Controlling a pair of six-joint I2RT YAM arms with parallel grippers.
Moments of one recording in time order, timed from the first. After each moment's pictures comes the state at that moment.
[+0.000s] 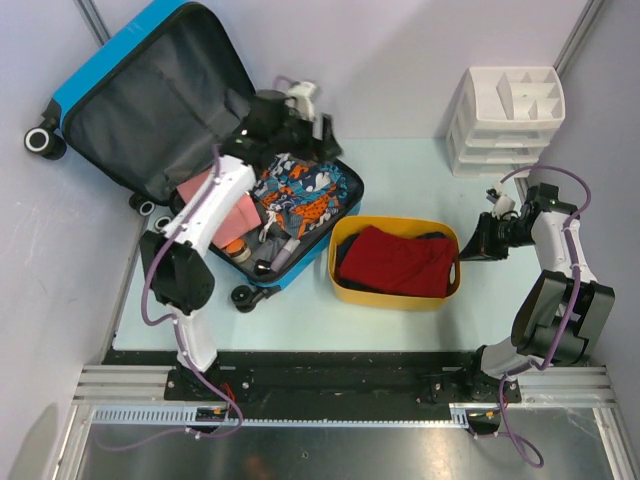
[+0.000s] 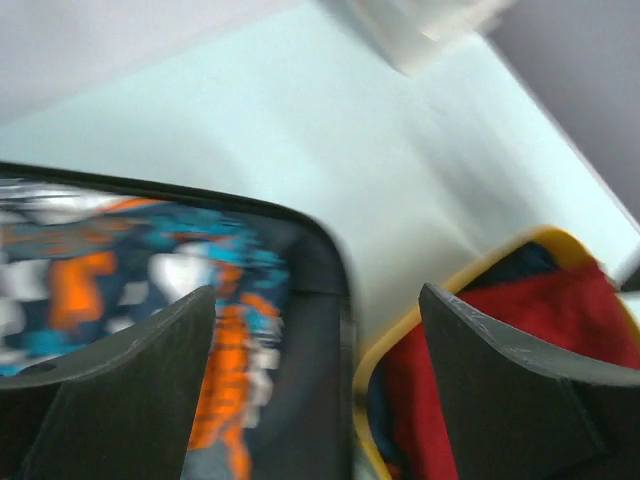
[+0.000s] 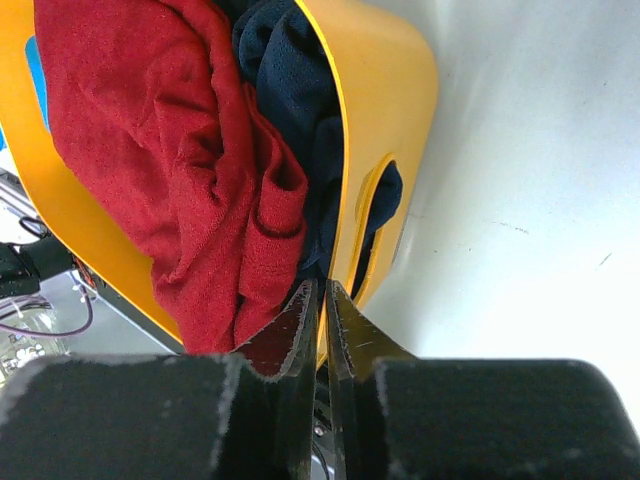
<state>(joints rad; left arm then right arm) -0.49 1.89 1.91 -0.47 0.40 -0.16 -0.32 1.49 1.16 -1.02 -0.69 -0.21</state>
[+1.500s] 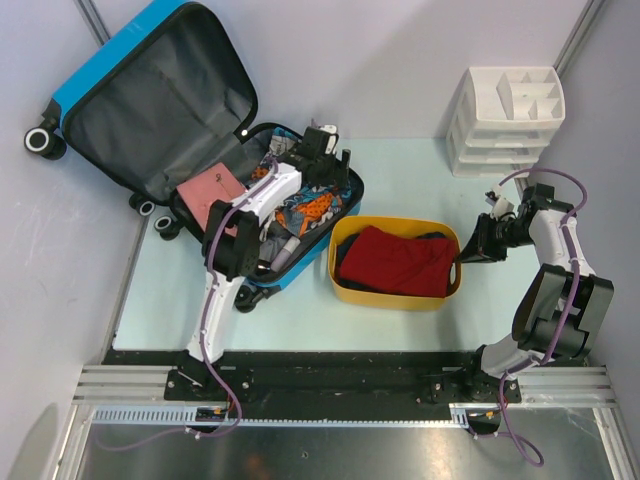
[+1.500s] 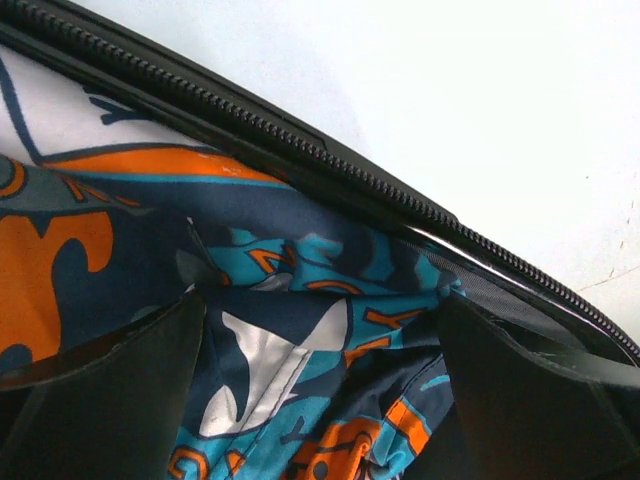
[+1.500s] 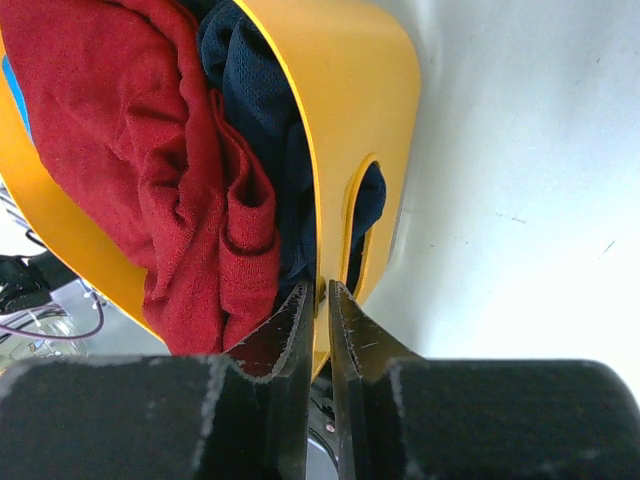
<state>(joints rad) -0.48 2.37 2.10 -0.48 0.00 -0.25 -0.32 1.53 1.16 -1.01 -0.66 -0.16</state>
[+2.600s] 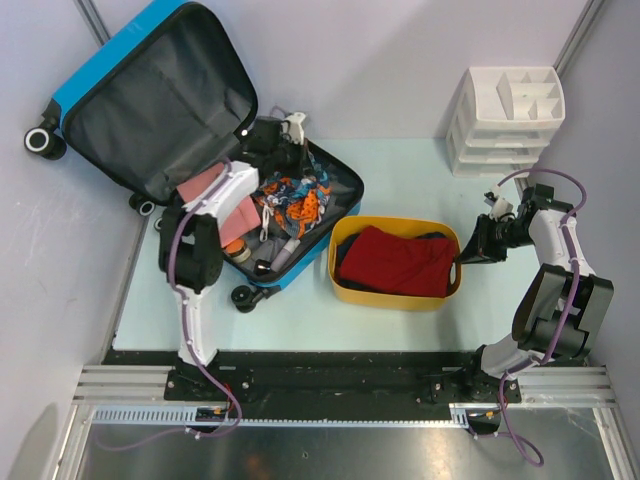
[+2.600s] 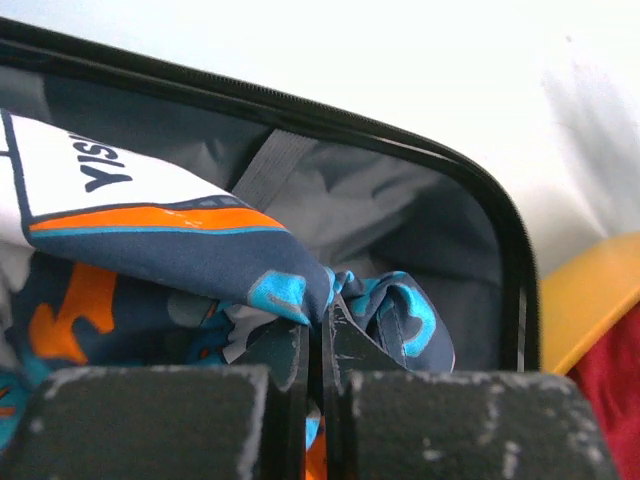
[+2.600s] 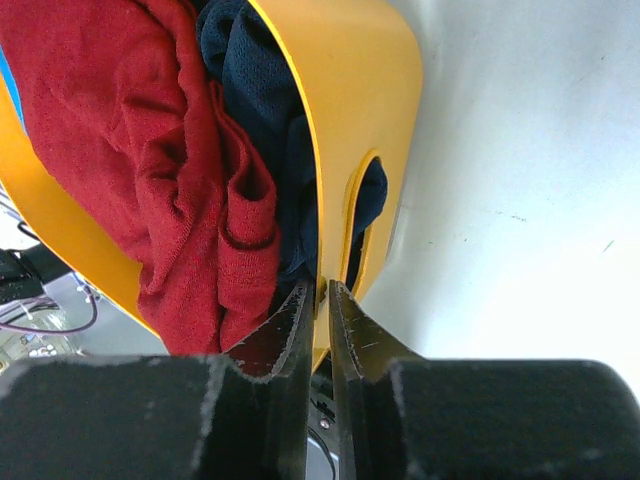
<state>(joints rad) -0.33 2.12 1.82 -0.32 0.40 -0.11 -0.32 1.53 1.16 -1.02 -0.65 -0.18</state>
